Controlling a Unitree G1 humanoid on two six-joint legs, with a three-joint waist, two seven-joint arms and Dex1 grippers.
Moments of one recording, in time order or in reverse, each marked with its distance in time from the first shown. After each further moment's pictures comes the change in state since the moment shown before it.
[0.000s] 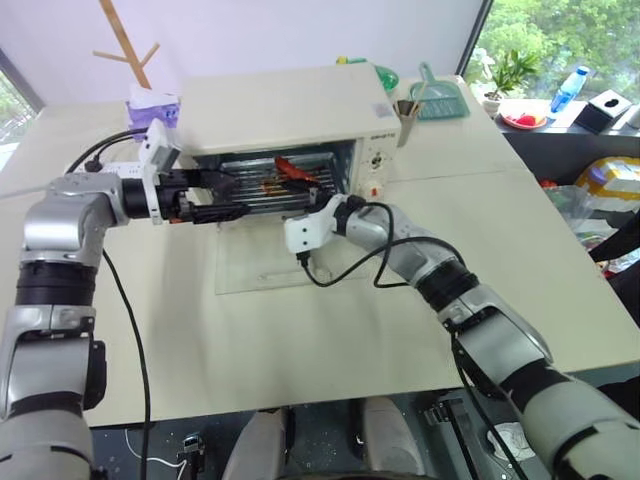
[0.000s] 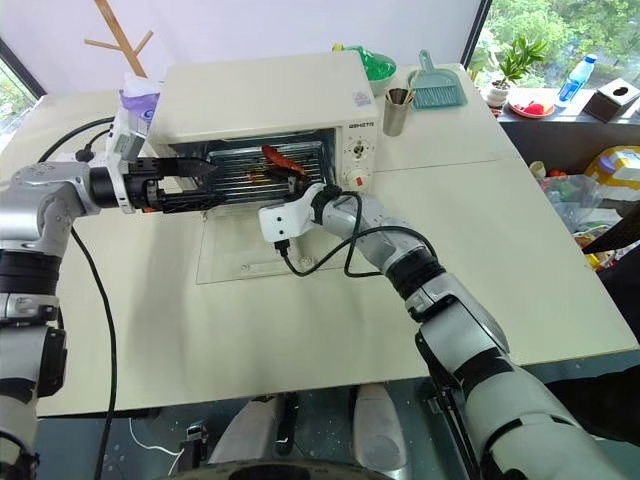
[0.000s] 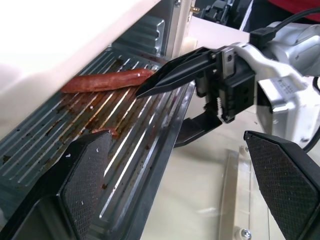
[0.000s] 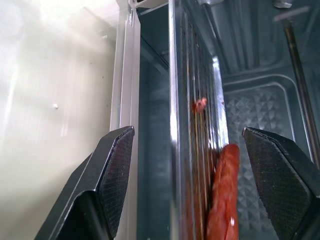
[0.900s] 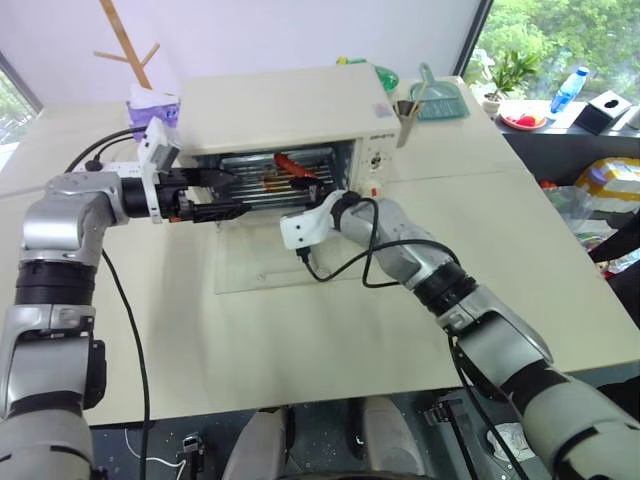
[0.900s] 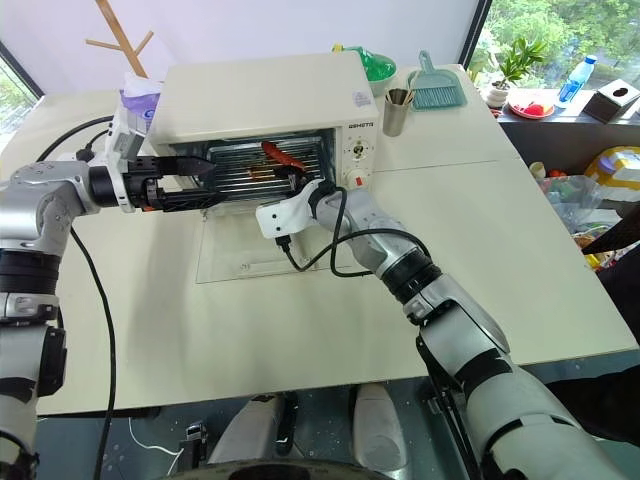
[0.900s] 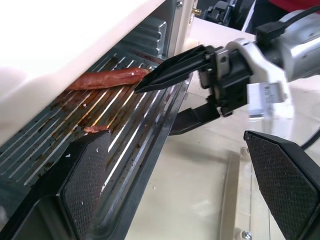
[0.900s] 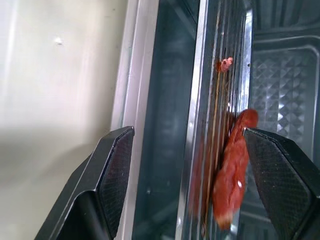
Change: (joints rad) left arm -0.003 0.000 0.002 0.004 0.001 0.000 0.004; right arm 0.064 -0.028 0.037 -0.306 -0.115 0.342 0.196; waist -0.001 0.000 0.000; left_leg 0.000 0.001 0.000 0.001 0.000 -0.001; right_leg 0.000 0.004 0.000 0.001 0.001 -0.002
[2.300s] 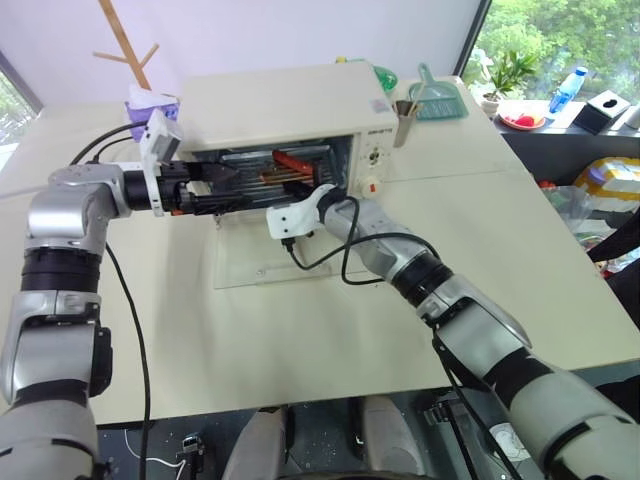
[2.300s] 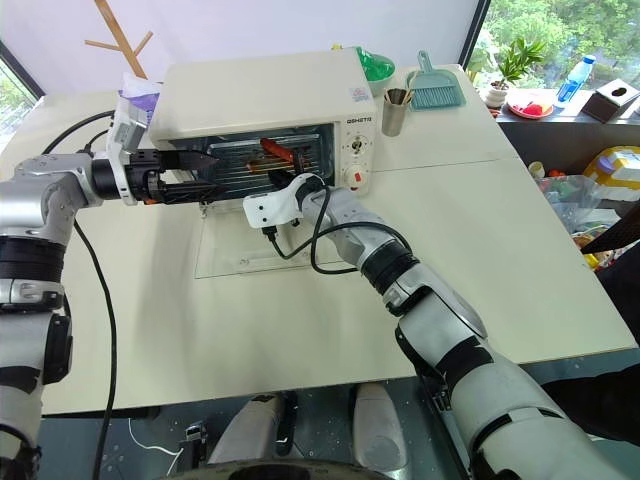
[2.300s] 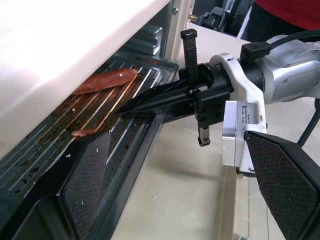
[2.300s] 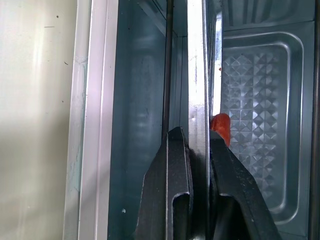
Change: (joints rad) left arm -0.069 -0.021 -0.008 0.094 0.024 -0.010 -0.034; right arm -0.116 0.106 0.040 0.312 -0.036 -0.020 -0.263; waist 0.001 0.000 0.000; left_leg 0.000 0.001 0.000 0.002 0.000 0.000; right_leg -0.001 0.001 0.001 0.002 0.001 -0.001
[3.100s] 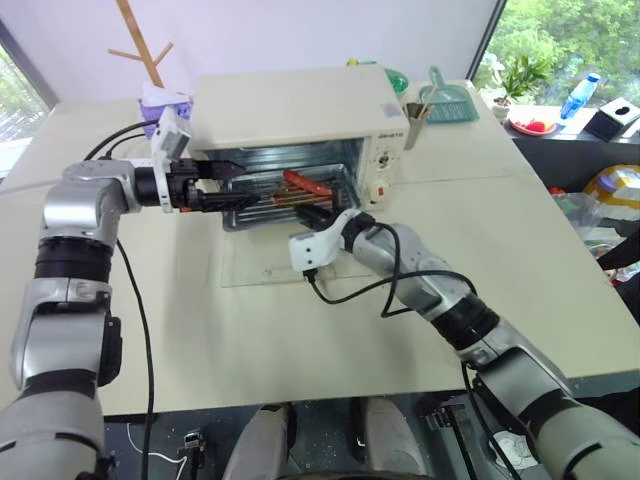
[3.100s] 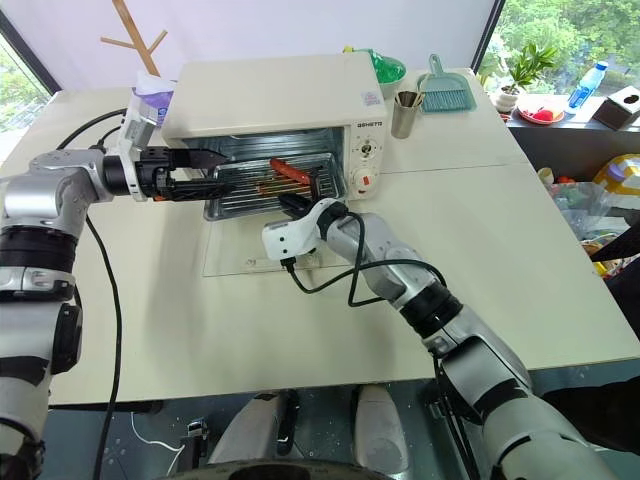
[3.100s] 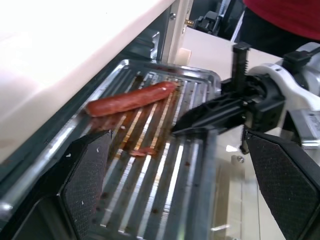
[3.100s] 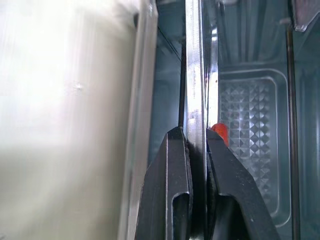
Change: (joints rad) left arm -0.070 -0.039 -0.032 0.119 0.027 -0.056 -0.049; right arm 0.308 -0.202 -0.046 -0.553 0.030 -0.015 0.181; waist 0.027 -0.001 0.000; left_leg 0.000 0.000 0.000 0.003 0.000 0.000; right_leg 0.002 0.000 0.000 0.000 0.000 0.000
